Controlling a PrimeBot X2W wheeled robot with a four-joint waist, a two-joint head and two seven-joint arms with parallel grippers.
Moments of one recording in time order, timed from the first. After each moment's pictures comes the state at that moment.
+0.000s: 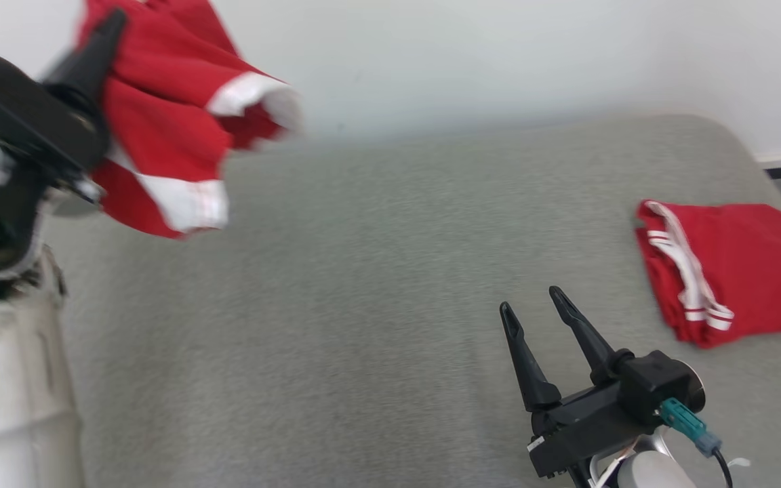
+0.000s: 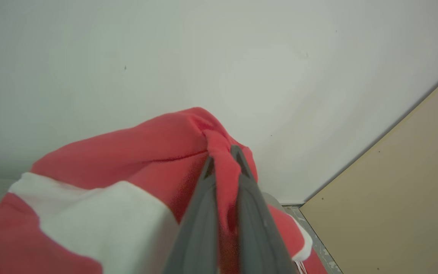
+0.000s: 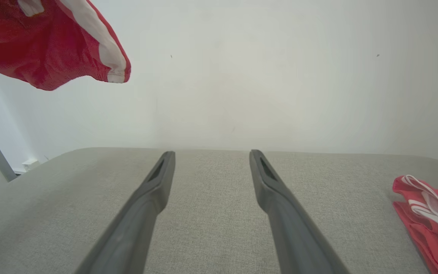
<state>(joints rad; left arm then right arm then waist) -0.84 0.14 0.15 0.09 -0.74 0.04 0.70 -0.21 -0.10 0.28 0.21 0.22 0.13 -0.22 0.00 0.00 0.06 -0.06</state>
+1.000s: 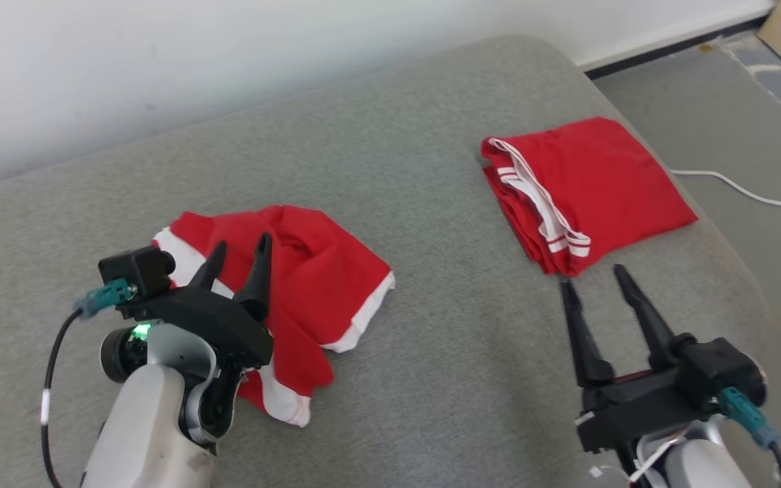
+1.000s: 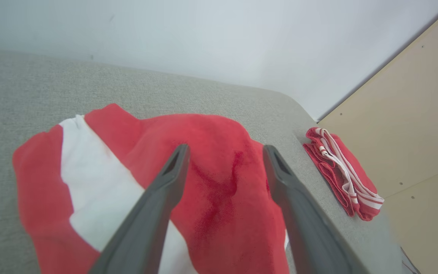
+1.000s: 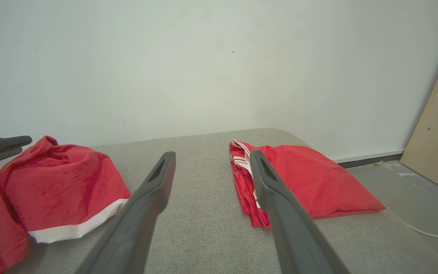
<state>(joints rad) -0.53 0.05 -0.13 0.49 -0.55 -0.04 0.07 -0.20 -0.10 0.15 0.15 0.19 0.13 -0.20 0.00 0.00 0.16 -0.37</state>
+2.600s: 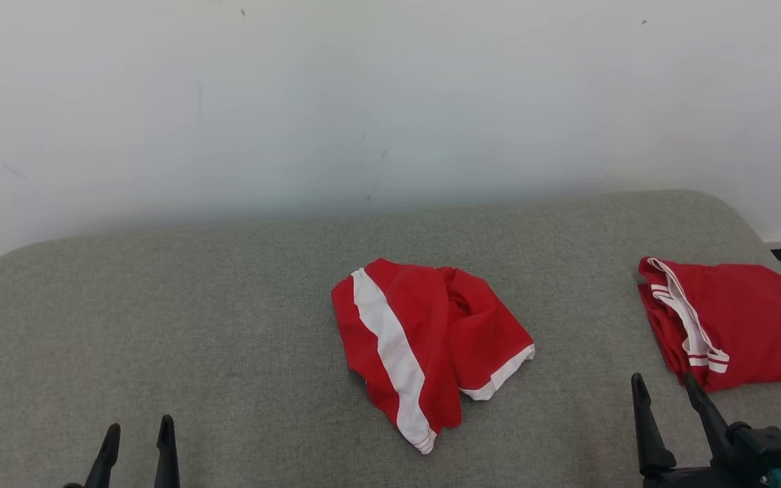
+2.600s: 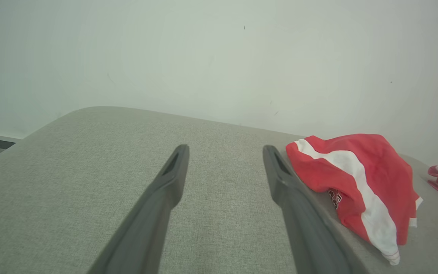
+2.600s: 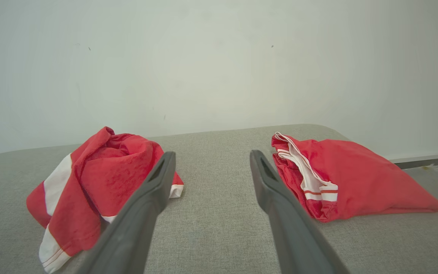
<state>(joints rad) 0.07 0.14 0.02 0.17 -0.33 -0.06 -0.26 0.02 -0.11 -0.03 0.20 0.17 0.13 -0.18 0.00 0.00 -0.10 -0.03</state>
